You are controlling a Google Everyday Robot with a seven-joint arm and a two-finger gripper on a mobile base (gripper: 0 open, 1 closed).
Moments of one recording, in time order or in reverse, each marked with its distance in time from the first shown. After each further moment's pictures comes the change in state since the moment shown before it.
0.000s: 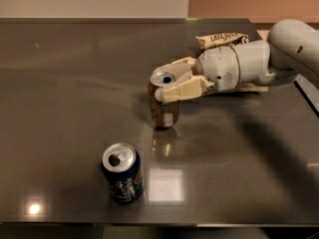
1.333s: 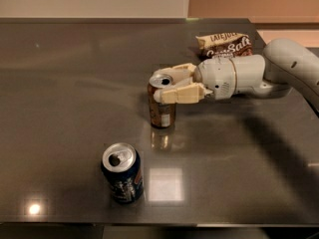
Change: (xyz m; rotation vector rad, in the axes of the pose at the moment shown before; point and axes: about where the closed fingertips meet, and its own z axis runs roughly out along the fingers) arm 0.015 -0.007 0.003 0.009 -0.095 0.008
